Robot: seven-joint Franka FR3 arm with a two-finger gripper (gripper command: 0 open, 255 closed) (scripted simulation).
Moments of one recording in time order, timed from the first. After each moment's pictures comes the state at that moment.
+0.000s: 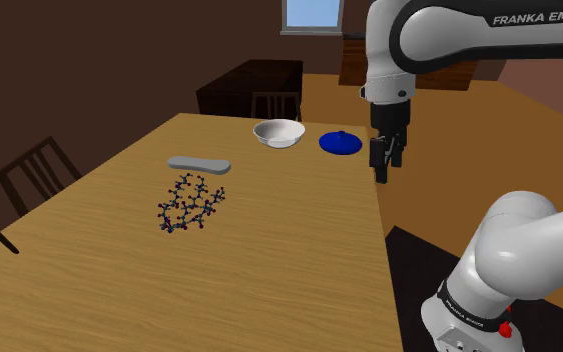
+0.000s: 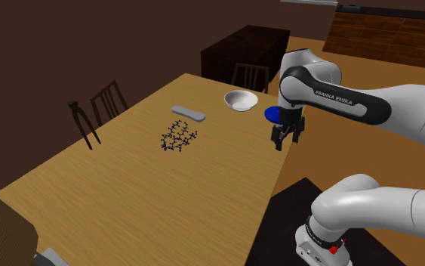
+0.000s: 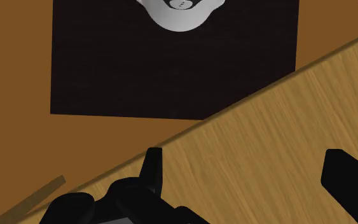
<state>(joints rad) -0.02 -0.77 0.04 -2.44 0.08 1.42 -0.03</state>
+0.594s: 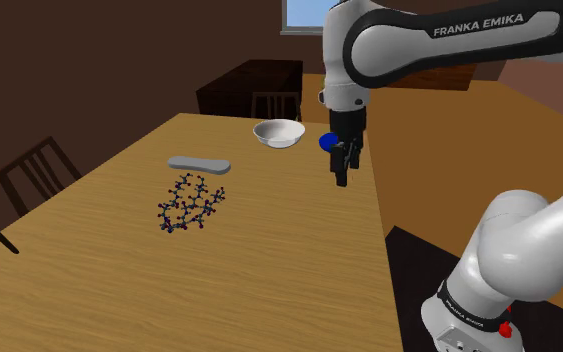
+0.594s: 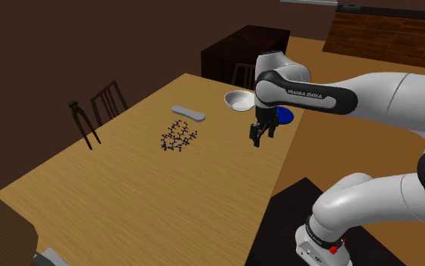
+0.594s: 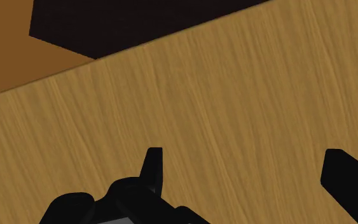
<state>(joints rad) 0.05 -0.57 0.11 -2.35 0.10 1.60 -0.08</state>
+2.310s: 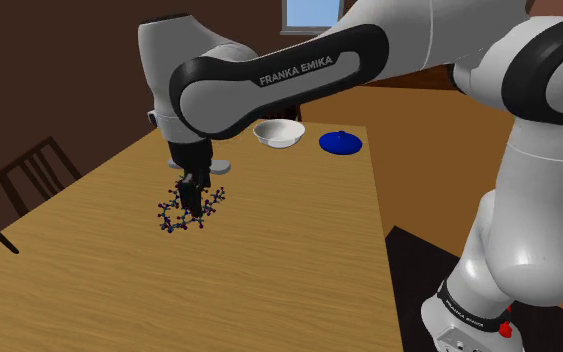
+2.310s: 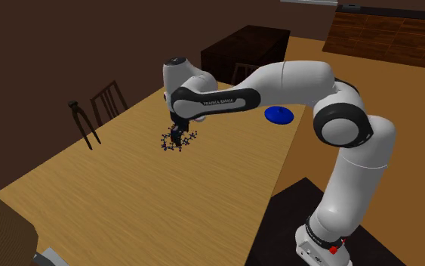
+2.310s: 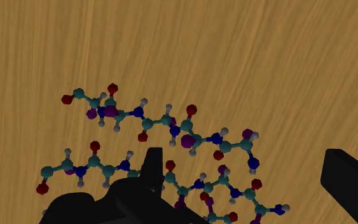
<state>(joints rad) 0.26 0.18 0.36 -1.67 -0.11 1.90 -0.14</state>
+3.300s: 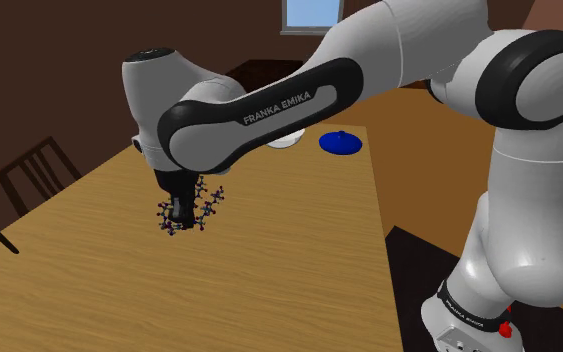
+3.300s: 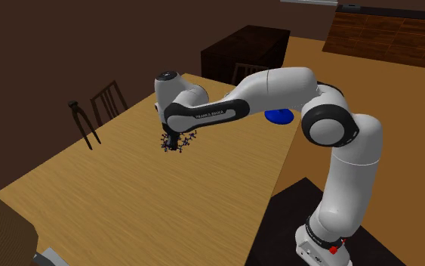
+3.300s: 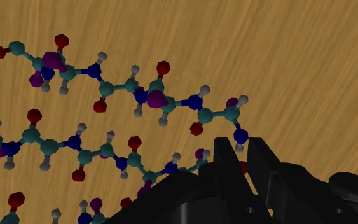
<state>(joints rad) 0.30 0.28 0.37 -1.65 -0.16 1.99 -0.13</state>
